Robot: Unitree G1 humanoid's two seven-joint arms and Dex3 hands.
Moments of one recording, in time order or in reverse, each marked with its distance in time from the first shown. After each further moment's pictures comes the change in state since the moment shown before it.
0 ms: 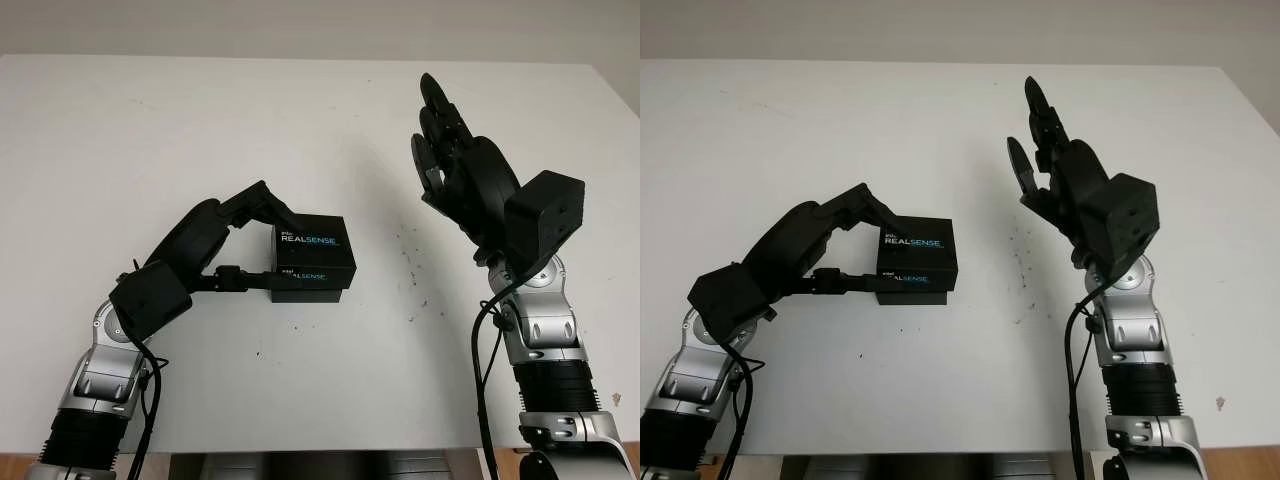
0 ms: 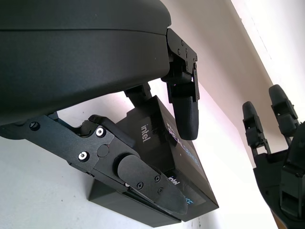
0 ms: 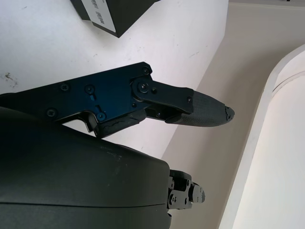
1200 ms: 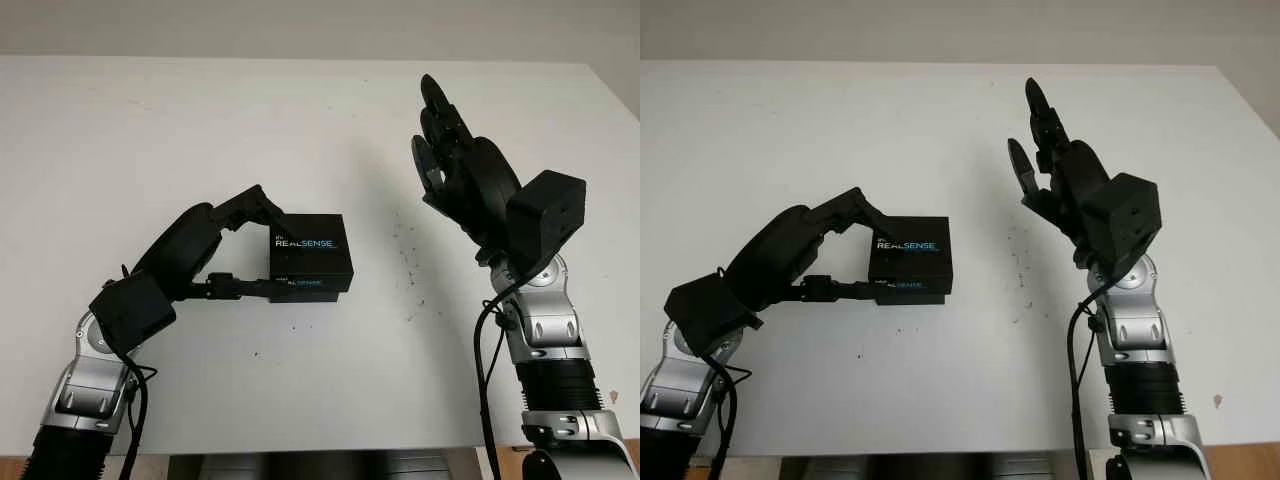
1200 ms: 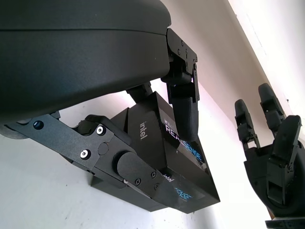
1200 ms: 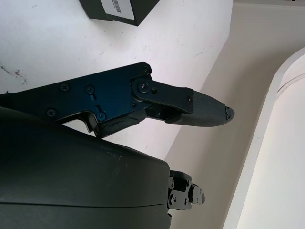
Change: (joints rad) left arm 0.079 0.031 0.019 -0.133 -0.037 0.054 -0.023; right arm -0.004 -0.015 0.000 0.022 0.002 -0.005 0.016
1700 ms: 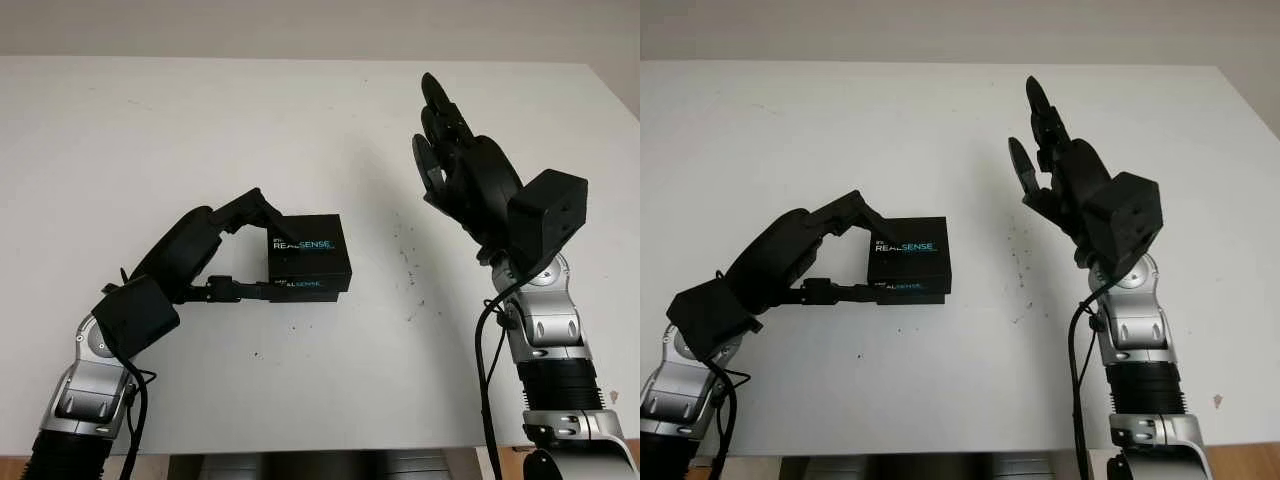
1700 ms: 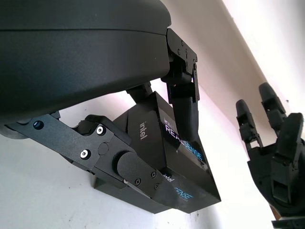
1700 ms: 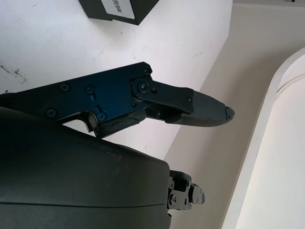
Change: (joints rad) left arm 0.004 0.000 0.000 0.019 0.028 -0.057 0.020; right arm 0.000 -0.004 0.000 -0.005 0.005 0.003 0.004
